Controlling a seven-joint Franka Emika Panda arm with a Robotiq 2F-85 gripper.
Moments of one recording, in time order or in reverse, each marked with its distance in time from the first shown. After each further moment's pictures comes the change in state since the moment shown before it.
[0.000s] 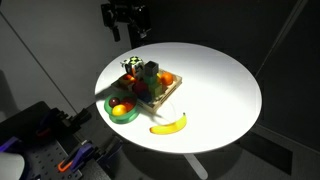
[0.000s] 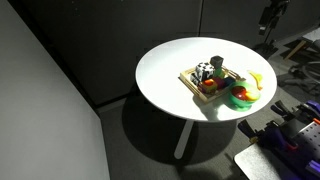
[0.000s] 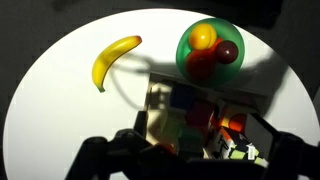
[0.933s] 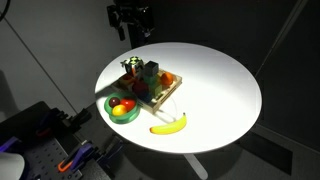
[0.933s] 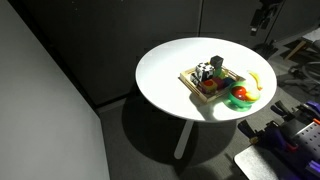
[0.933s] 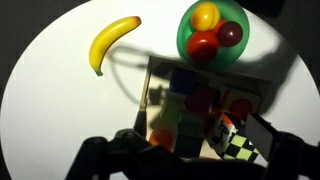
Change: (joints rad) arm -0.004 0.059 0.029 0.033 0.019 0.071 0.002
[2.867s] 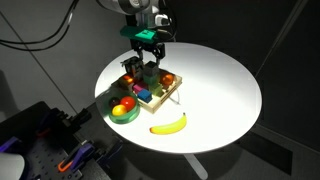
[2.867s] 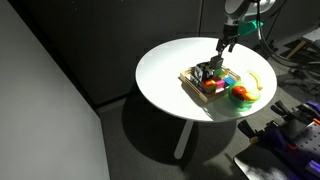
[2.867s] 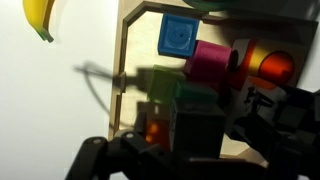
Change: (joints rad) arm -0.030 0.522 0.097 0.315 0.086 0.176 0.077
